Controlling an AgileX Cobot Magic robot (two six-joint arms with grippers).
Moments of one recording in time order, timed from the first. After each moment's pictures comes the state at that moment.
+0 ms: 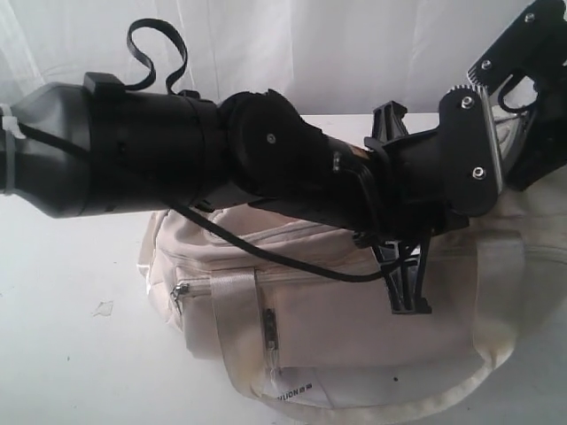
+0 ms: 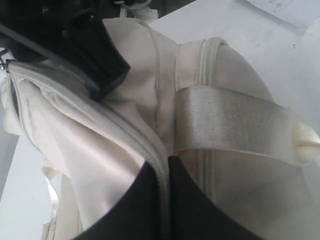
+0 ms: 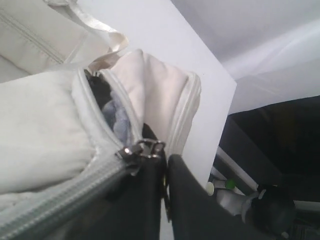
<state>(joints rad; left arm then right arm) -0.90 1.77 -1.34 -0.74 0.25 1.47 0.22 1.31 -0.98 -0.69 0.53 -0.10</state>
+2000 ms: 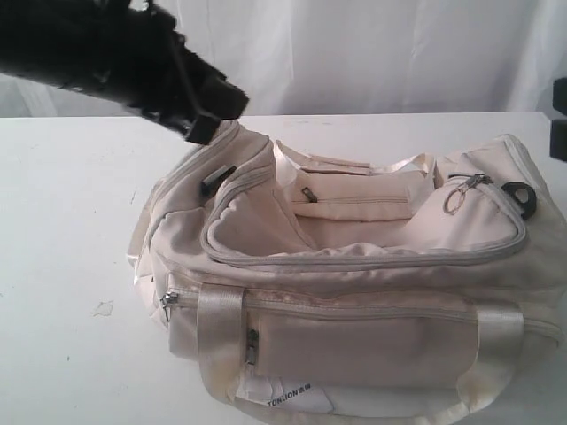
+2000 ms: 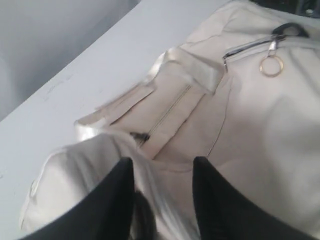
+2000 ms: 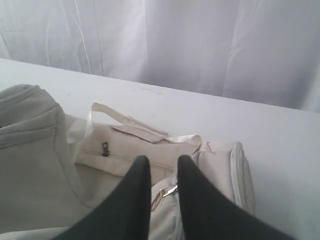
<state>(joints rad) -0.42 1.35 -1.17 -0.64 0.54 0.89 0.17 0.74 -0.72 0.24 0.39 -0.30</state>
